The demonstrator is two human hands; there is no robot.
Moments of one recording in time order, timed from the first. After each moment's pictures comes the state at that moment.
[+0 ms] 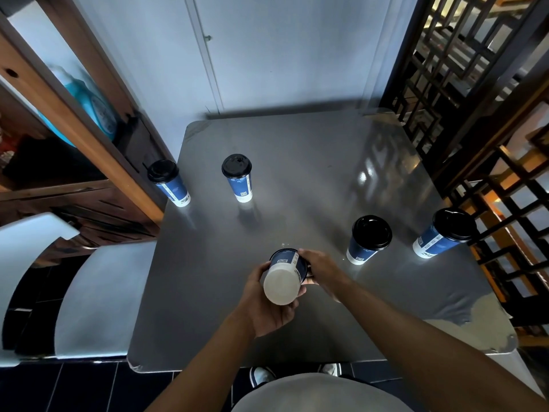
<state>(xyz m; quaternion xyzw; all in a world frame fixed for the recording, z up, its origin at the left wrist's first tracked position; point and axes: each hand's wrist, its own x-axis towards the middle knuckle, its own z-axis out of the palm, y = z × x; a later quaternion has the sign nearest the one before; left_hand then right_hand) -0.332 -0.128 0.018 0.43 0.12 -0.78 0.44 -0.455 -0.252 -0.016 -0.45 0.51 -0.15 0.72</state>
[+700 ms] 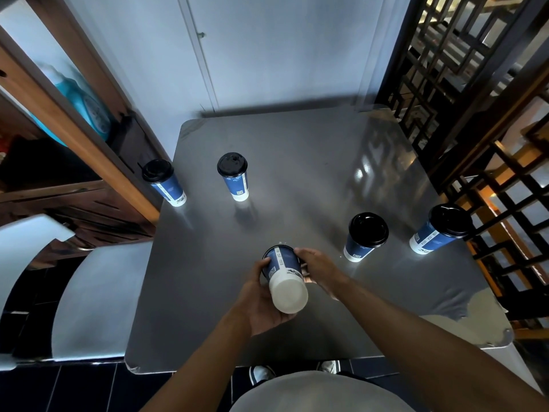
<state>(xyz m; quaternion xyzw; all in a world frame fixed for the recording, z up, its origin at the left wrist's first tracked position) -0.333 -0.131 0.012 0.41 0.11 -0.78 0.46 -0.456 -0.250 -0.012 -0.47 0.49 -0.12 0.72</state>
